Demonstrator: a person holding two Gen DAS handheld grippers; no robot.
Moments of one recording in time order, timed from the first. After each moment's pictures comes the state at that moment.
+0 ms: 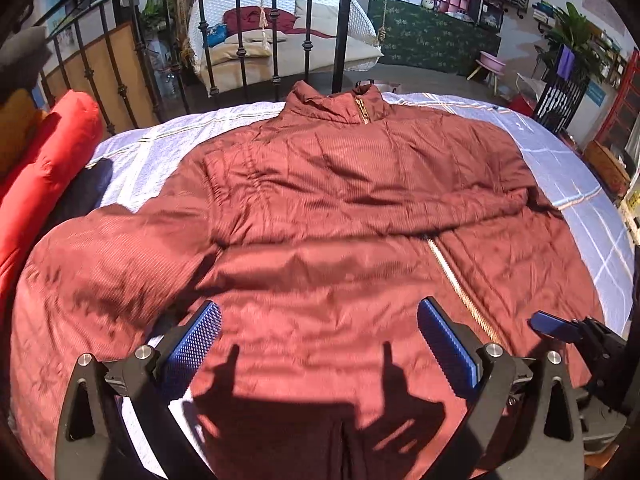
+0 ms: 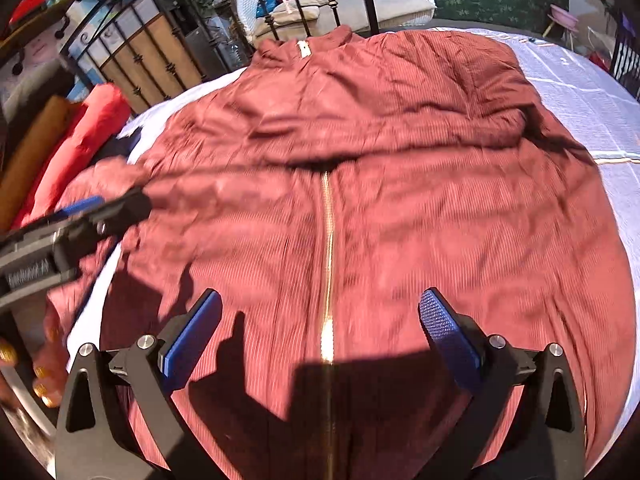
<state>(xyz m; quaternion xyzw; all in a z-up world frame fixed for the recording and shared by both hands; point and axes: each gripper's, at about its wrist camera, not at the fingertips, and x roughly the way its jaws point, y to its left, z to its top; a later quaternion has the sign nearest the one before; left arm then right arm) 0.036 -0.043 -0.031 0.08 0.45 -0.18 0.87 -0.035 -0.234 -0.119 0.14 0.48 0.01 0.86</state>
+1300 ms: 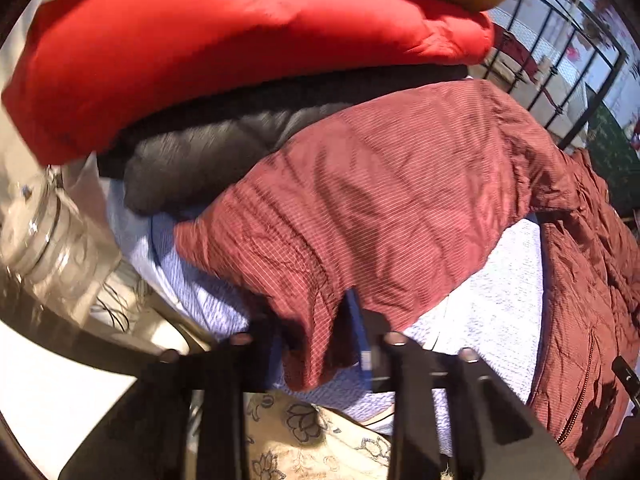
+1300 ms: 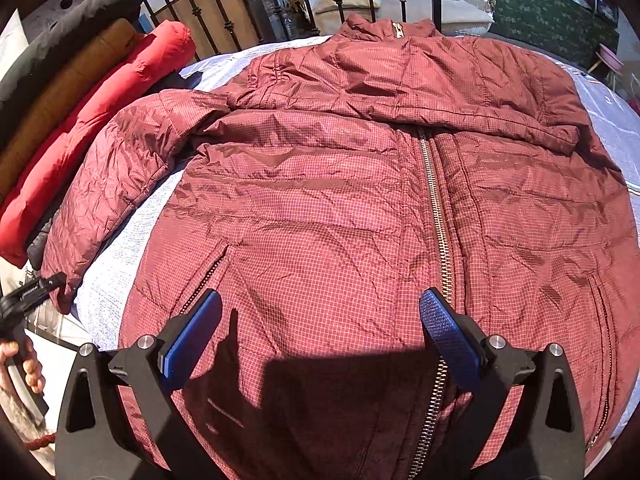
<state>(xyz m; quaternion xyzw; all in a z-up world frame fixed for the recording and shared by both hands) -0.091 0.270 -0.057 -0.13 0.49 0.15 0.85 -0.059 -0.170 -0.115 0.08 0.50 0.09 0.86</state>
